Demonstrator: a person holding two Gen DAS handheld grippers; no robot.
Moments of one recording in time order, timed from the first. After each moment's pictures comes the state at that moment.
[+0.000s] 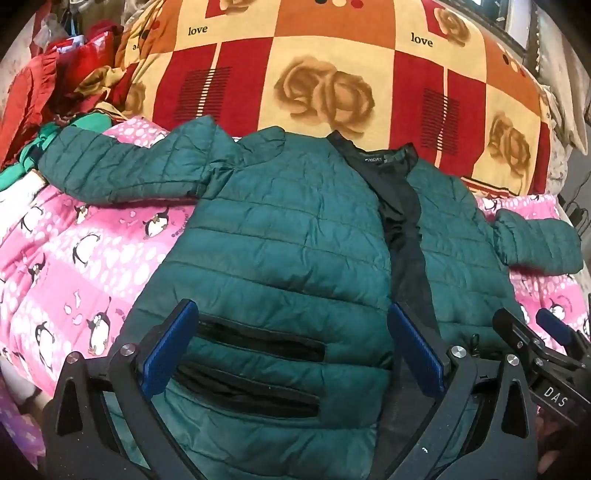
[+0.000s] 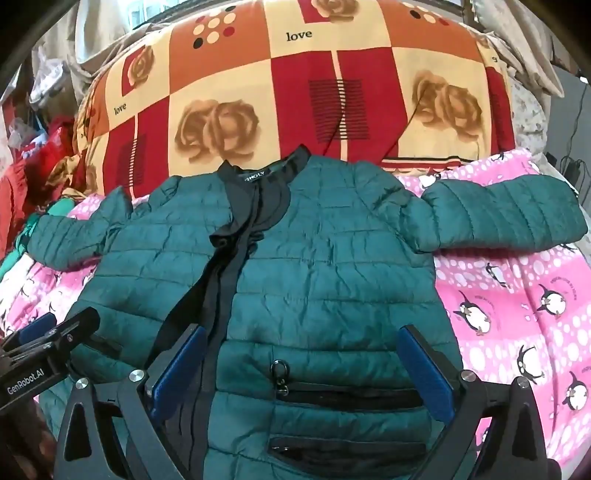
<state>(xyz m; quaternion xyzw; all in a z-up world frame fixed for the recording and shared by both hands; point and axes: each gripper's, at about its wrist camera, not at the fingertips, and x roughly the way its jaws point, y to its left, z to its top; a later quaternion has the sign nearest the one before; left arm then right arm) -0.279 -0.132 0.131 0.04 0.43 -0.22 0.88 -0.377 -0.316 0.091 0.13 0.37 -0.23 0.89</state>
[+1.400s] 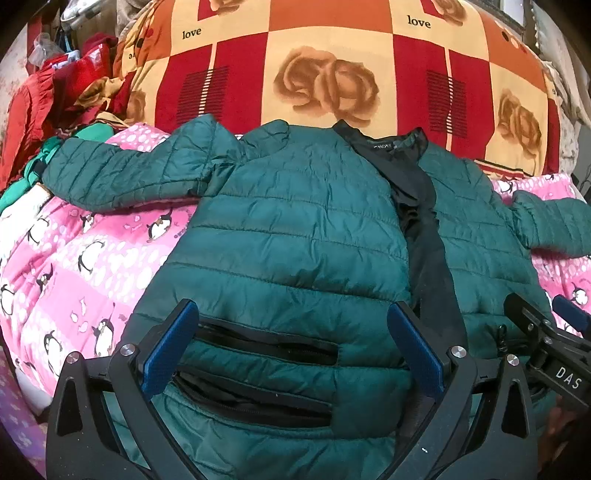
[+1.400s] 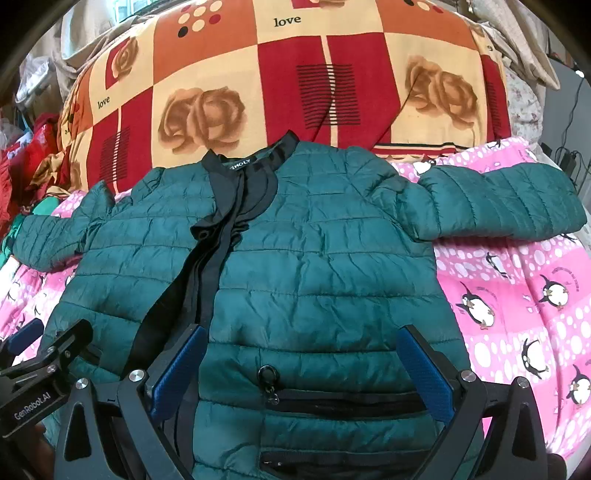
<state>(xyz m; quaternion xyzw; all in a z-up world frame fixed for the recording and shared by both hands) -0.274 -0.146 0.094 0.09 0.42 -0.21 0.88 -0.364 -0.327 0.075 0.15 0.38 -0.24 0.88</state>
